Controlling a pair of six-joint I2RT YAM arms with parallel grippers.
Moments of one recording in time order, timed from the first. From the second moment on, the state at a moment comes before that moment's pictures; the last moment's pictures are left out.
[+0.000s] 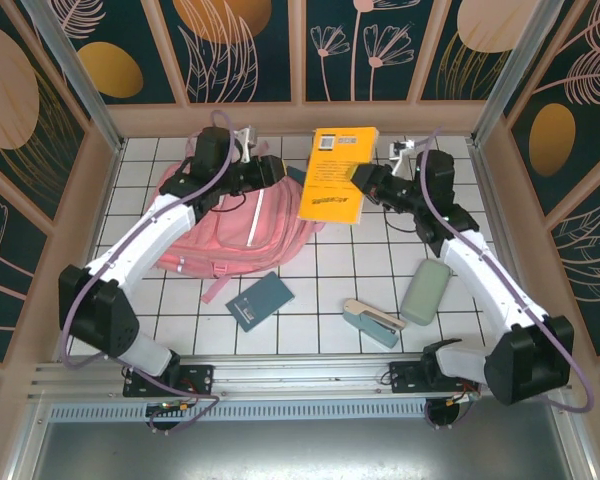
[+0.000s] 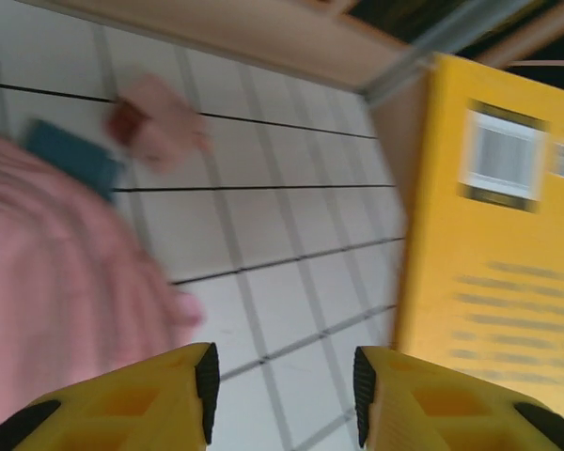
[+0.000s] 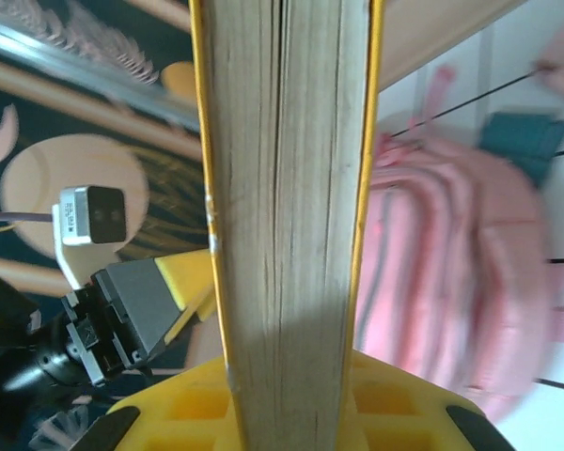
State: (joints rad) left arm -0.45 1.59 1.42 -0.40 0.30 -0.59; right arm 0.29 1.21 1.02 -0.12 -0.56 0.89
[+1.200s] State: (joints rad) left arm -0.62 2.02 1.60 -0.80 -0.32 -0.42; right arm 0.17 1.18 0.86 -0.22 -0.54 0.86
